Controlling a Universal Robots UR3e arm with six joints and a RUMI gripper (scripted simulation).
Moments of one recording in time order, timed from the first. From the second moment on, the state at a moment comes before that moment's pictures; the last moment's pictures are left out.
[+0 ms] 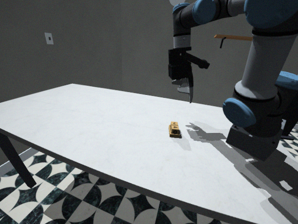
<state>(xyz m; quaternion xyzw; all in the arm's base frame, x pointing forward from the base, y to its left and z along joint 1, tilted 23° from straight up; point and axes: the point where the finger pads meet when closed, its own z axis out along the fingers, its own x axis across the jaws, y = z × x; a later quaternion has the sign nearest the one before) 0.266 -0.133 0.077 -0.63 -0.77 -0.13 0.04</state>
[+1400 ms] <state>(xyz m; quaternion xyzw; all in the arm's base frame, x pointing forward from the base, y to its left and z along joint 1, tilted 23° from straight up) 0.295 -0.092 0.096 -0.65 -0.73 -0.20 0.00</state>
